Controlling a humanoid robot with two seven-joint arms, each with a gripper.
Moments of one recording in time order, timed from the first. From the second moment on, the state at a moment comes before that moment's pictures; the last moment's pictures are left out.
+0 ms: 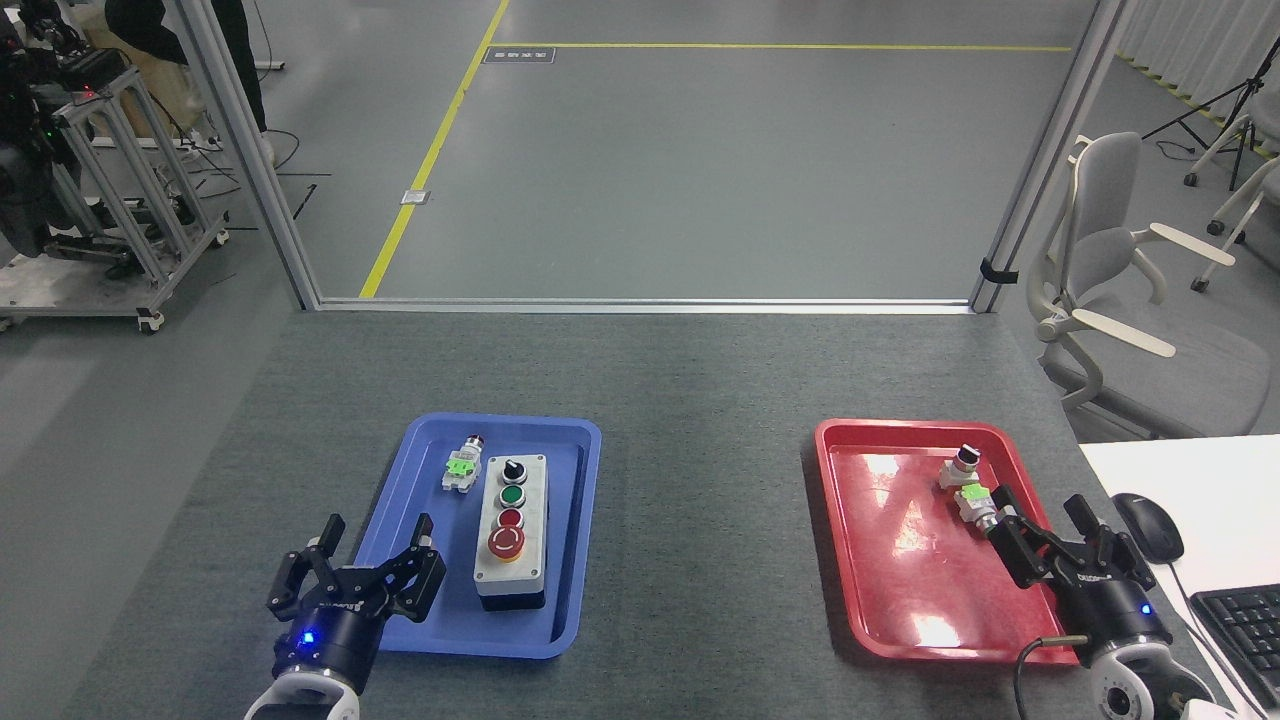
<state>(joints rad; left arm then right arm) -0.08 0.10 0.02 -1.42 -1.32 -0.09 0.10 -0.21 -0.36 -0.07 -1.05 0.92 -0.39 -0.16</state>
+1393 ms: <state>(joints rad) -0.11 0.11 0.03 -1.43 -1.31 -0.09 0.09 -0.14 -0.38 -0.06 -1.27 0.91 -0.39 -0.16</state>
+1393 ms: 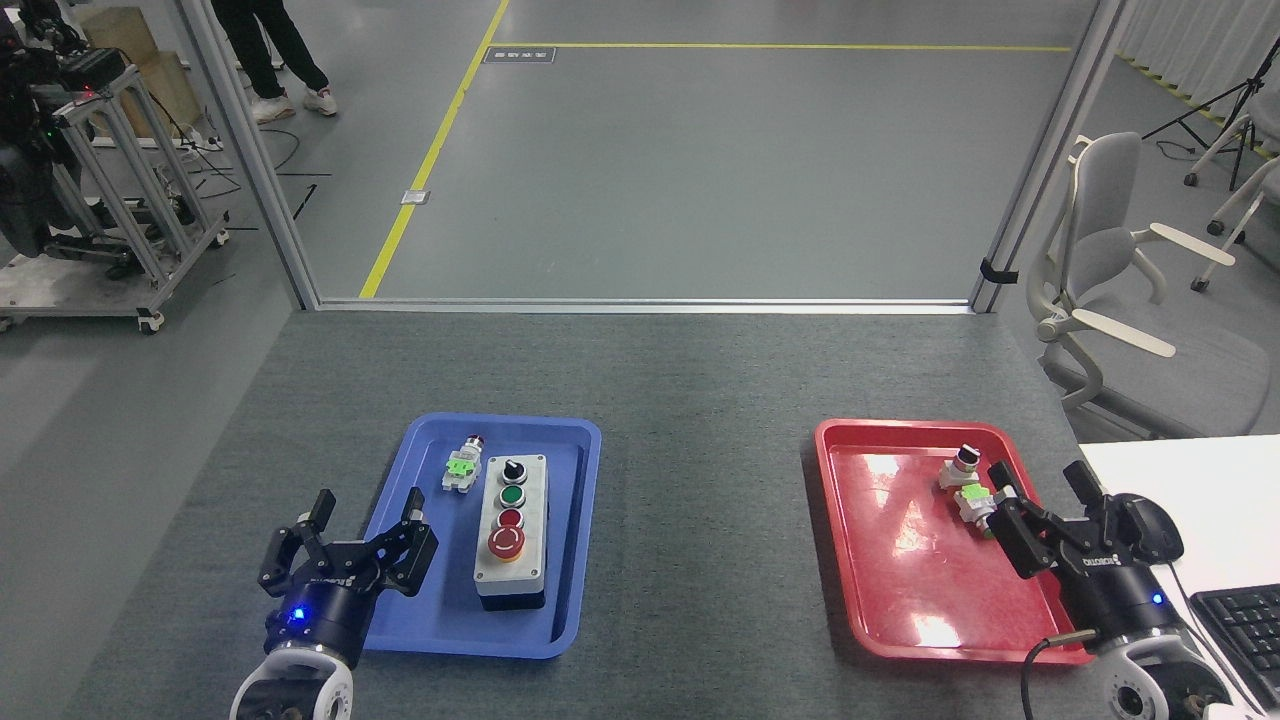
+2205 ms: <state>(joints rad) -0.12 0.11 0.02 -1.42 -1.33 -0.08 0.11 -0.12 -0.42 -0.06 -1.27 0.92 -0.18 -0.16</state>
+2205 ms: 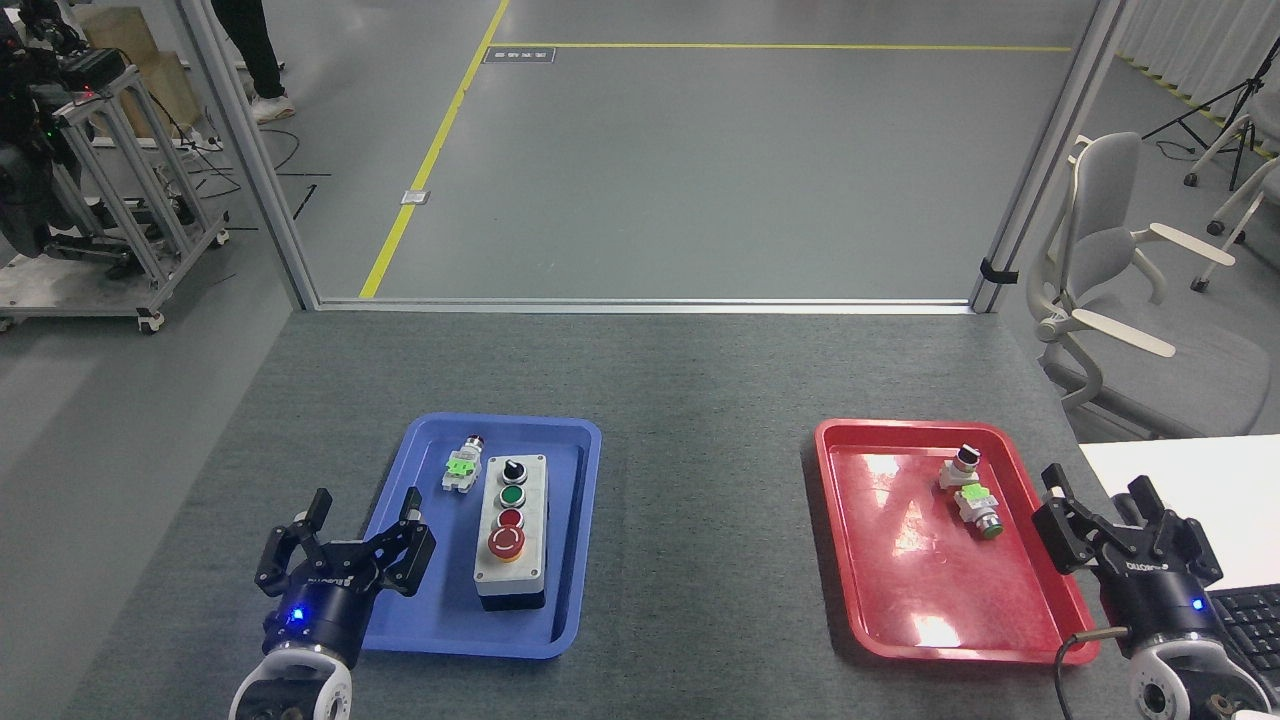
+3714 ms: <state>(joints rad) -0.13 -0.05 -0.15 -1.18 -1.47 0.08 0.17 -0.10 -0.36 -0.13 -1.30 0.97 -0.27 -0.17</state>
